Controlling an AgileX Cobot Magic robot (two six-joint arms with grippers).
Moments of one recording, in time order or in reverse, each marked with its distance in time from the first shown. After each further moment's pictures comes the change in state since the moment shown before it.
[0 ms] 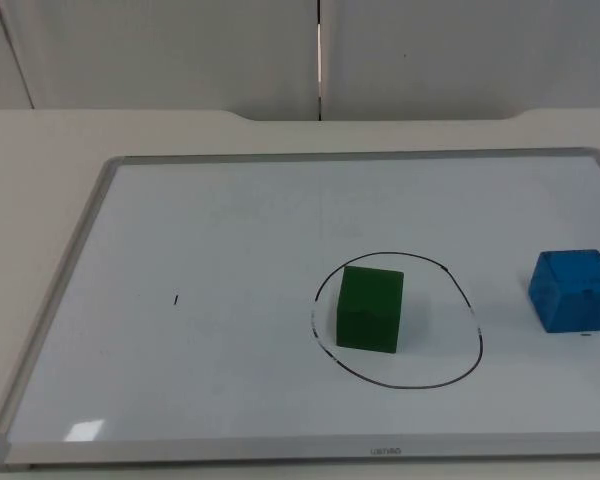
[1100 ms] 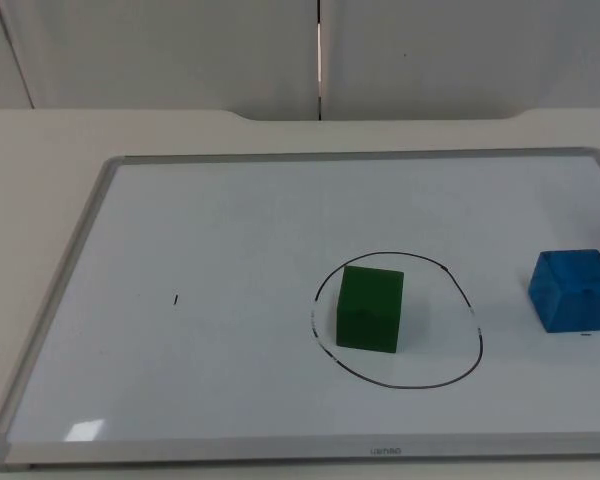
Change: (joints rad) right arm 0.000 0.704 -0.154 0.009 -0.324 0.048; left arm 0.000 0.000 0.000 0.000 0.002 -0.001
